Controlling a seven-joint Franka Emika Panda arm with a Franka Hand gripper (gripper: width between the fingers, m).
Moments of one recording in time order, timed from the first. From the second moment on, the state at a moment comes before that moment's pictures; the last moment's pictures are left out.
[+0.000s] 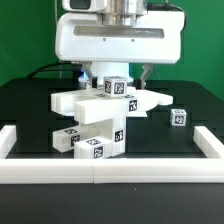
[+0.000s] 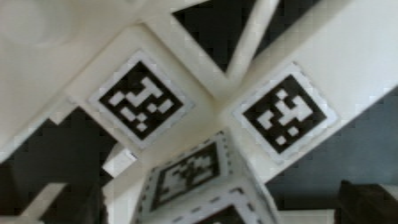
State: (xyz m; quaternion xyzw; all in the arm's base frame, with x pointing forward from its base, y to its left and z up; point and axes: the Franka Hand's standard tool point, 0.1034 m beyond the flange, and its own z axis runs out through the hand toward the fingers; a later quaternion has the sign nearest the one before) arm 0.554 -0.016 0.116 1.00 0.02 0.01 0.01
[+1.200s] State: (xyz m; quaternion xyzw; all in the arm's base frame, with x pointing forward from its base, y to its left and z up) arm 0.554 -0.019 0.115 0.99 0.14 0.01 0.01
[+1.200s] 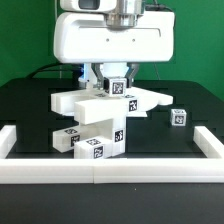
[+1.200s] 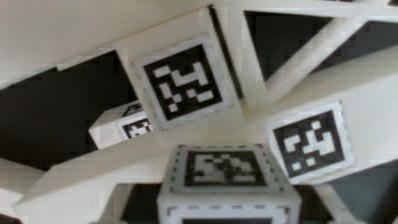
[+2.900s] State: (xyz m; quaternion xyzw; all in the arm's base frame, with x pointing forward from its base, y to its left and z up) arm 0.554 -0.015 0.114 0.89 -0.45 0.01 0.00
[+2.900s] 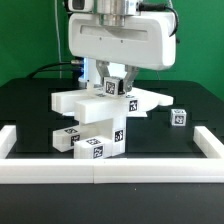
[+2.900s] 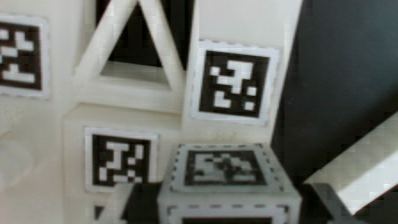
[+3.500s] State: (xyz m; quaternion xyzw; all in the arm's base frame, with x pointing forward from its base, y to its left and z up) arm 0.555 -0.015 0.115 0.93 -0.36 0.02 0.00
